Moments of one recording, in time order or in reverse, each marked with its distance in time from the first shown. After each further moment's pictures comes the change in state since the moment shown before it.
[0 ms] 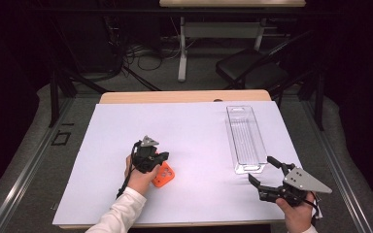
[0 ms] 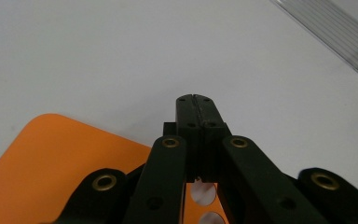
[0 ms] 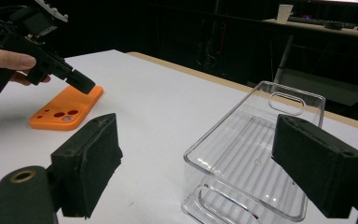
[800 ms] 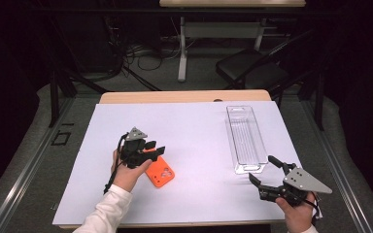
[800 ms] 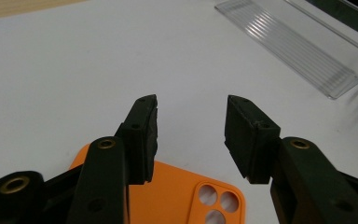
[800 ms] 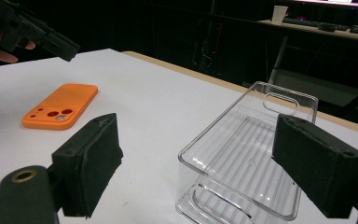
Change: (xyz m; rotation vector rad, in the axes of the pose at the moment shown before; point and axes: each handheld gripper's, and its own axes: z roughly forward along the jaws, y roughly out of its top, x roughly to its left) left arm 0.009 0.018 -0.043 -0.095 0.020 0.029; right arm -0.001 0.001 -0.001 0.002 -0.017 -0.013
